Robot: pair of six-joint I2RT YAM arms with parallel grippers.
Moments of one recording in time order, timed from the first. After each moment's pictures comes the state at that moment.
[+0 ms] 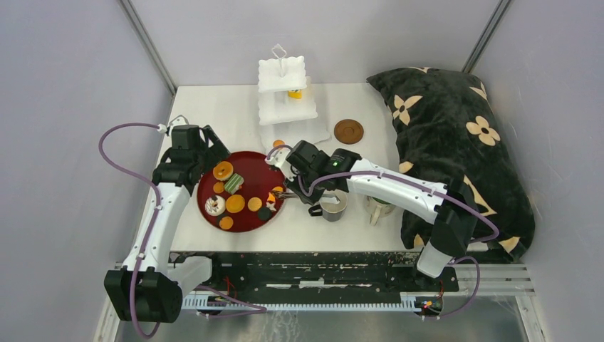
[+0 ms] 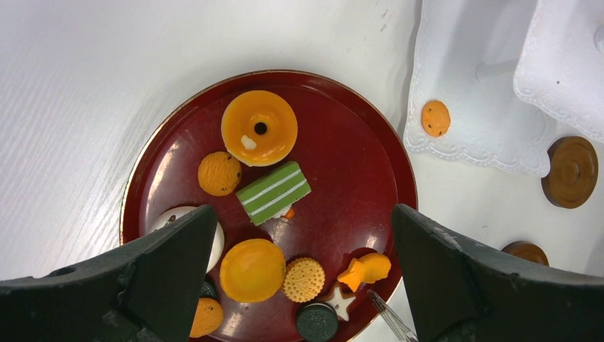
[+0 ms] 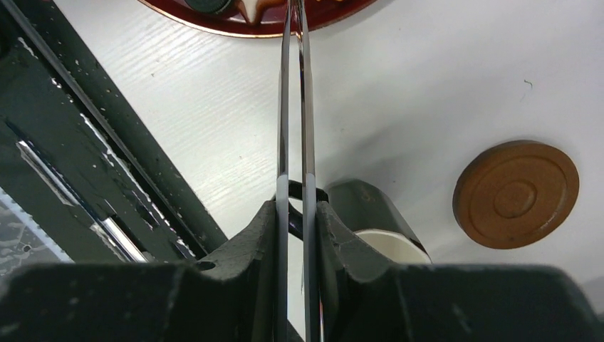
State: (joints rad) left arm -0.03 1.07 0.98 -0.63 -0.18 -0.59; right arm 1.01 1.68 1.47 -0.81 -0.02 -0.04
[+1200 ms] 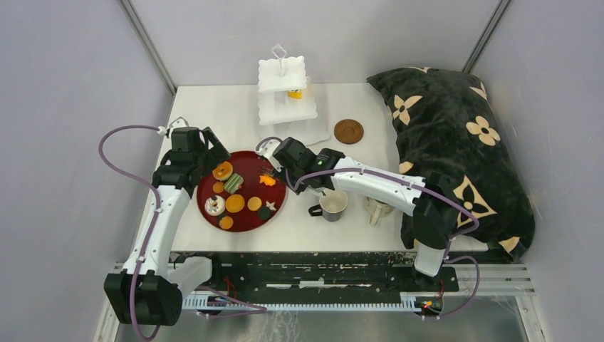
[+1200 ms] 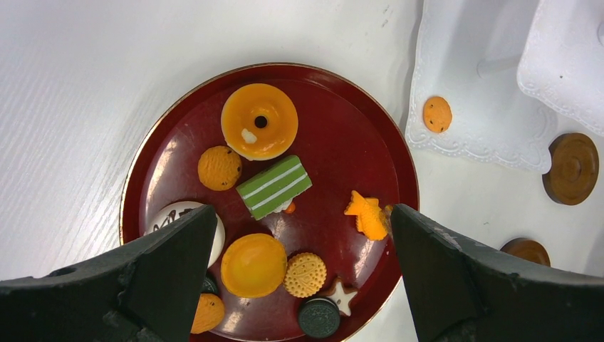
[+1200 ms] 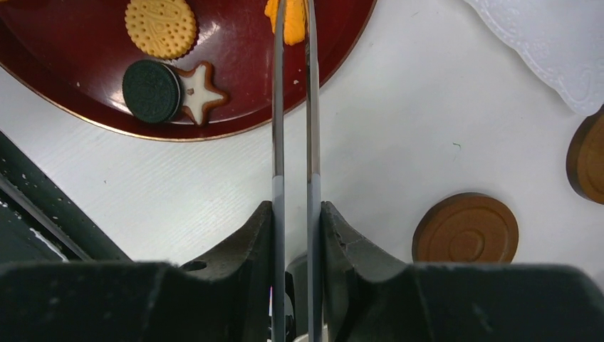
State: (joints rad) left arm -0.03 1.05 0.96 -0.63 -0.18 -0.59; right arm 1.02 1.82 1.56 -0.65 0.15 -0.03
